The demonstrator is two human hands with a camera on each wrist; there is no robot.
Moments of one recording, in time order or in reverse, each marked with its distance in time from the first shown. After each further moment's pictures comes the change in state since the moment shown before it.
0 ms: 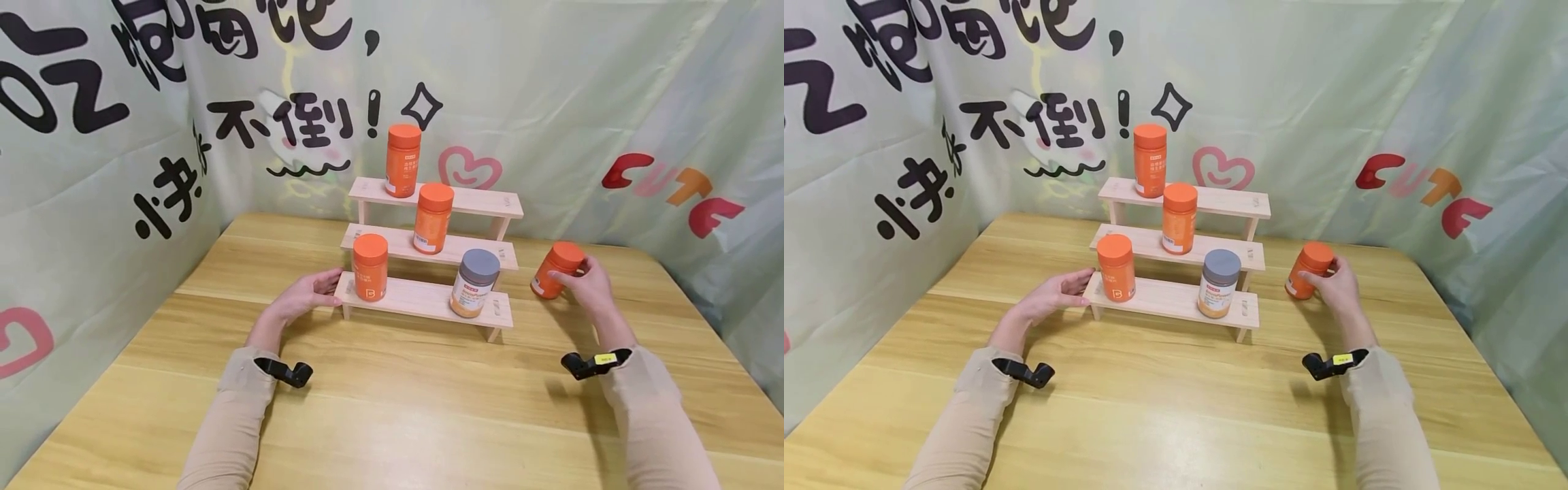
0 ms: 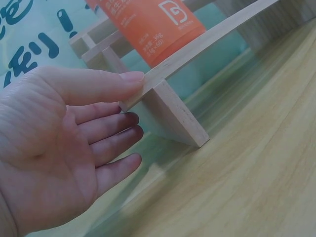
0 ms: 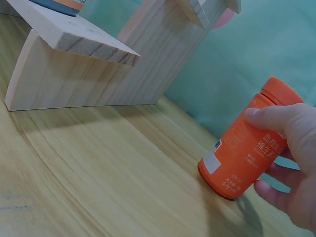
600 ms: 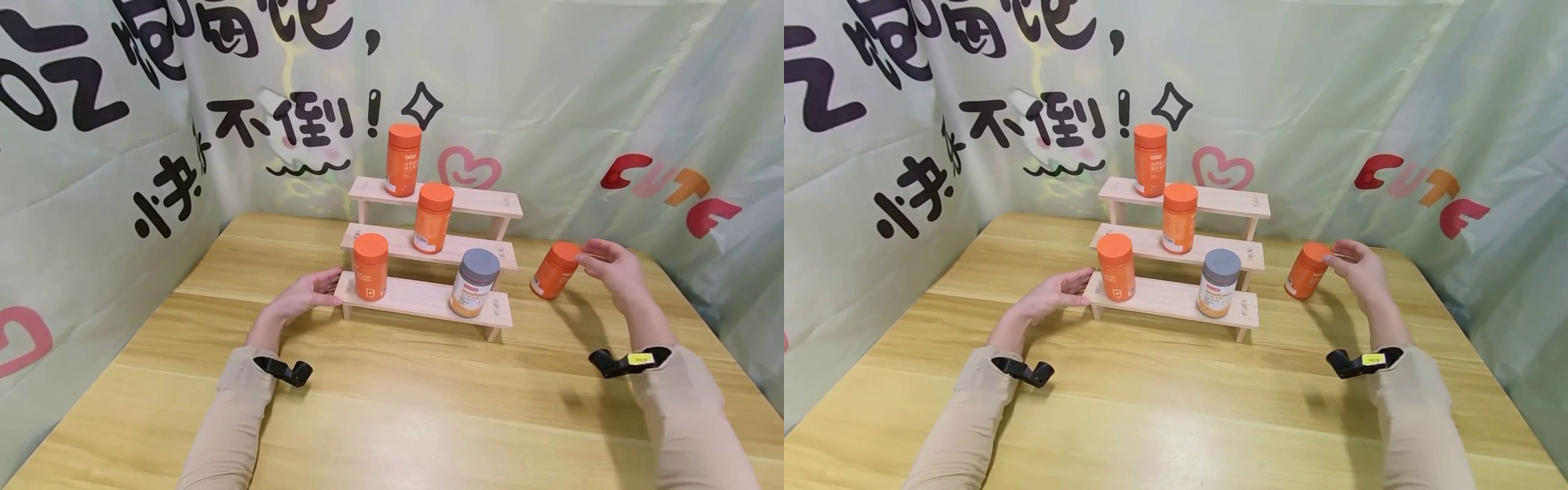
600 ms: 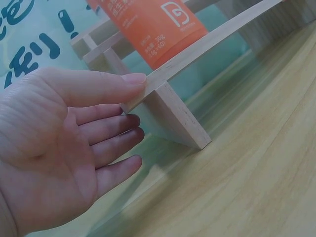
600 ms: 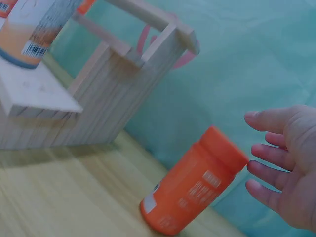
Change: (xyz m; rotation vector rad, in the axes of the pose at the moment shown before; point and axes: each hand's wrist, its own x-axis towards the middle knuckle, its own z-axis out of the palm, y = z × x) left_hand 0.000 -0.001 -0.001 0.001 -0.003 0.007; right_hand -0.003 -0.026 -0.045 0.432 -0.124 -0.052
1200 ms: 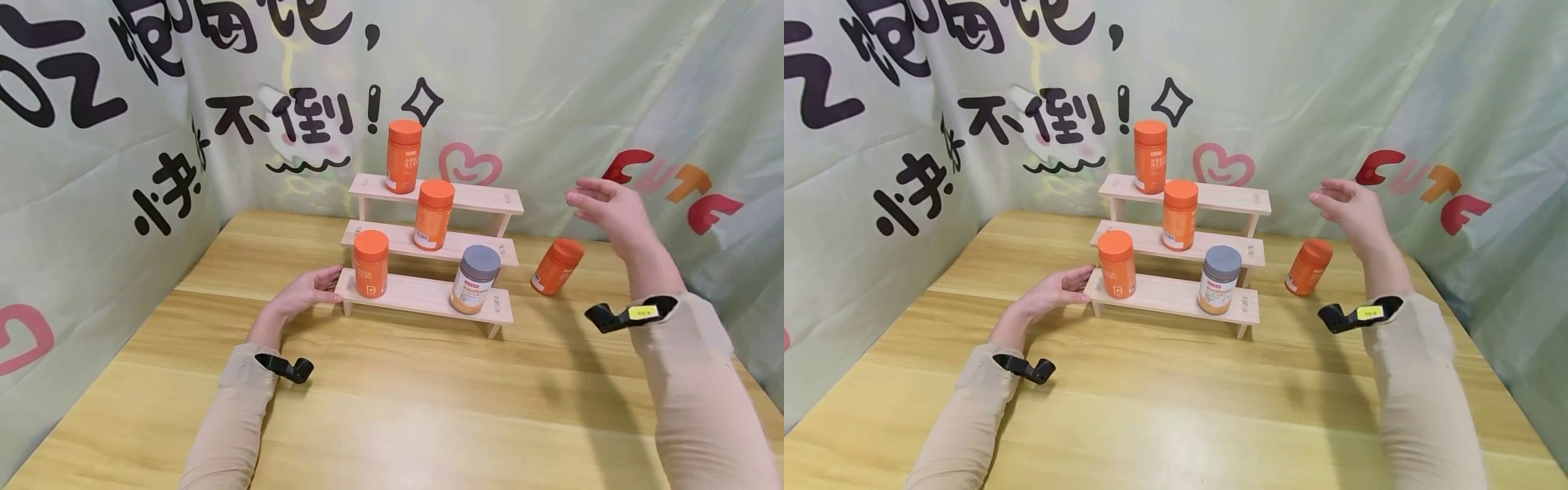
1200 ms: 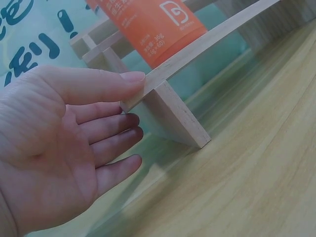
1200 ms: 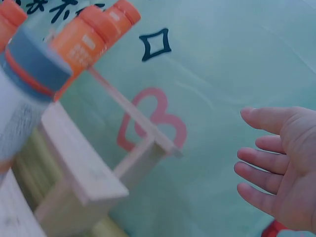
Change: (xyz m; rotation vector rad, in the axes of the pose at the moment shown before) left_hand 0.000 0.001 0.000 -0.002 -0.001 0.003; right_hand 0.025 -0.090 0.030 -0.293 -0.035 -0.031
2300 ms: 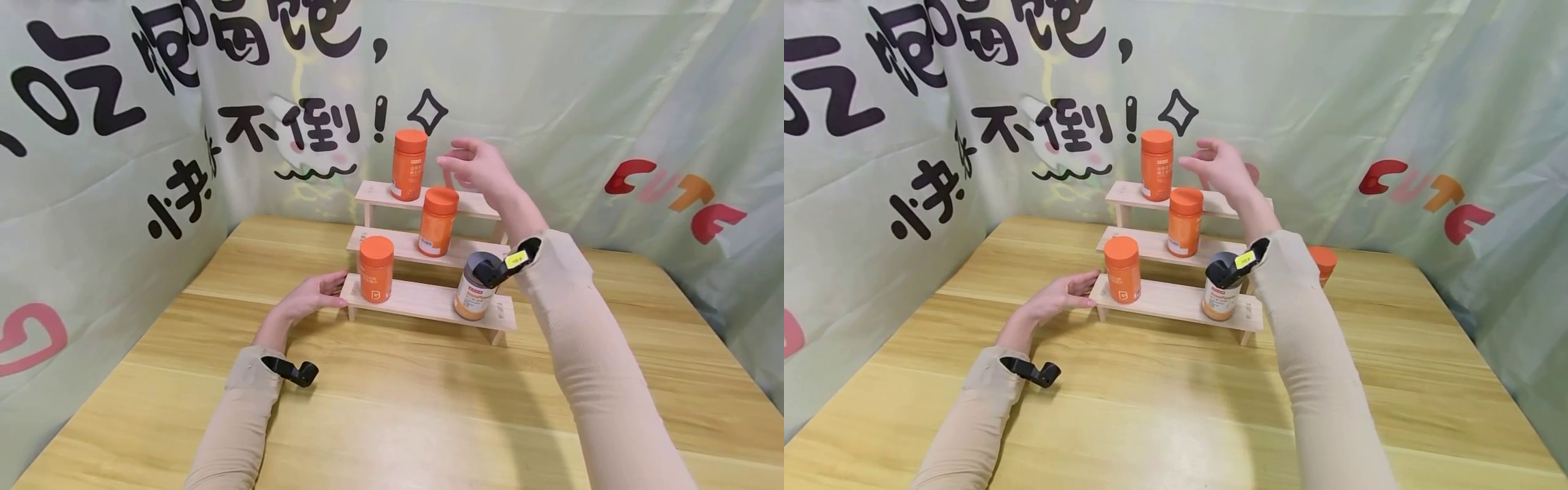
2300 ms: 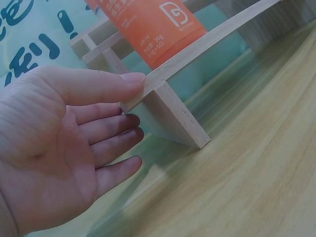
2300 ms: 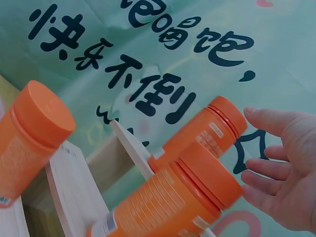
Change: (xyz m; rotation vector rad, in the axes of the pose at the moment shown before) left_hand 0.000 -0.002 0.001 0.010 0.012 0.006; right_hand 0.053 -0.117 0.142 0.072 -0.193 -0.022
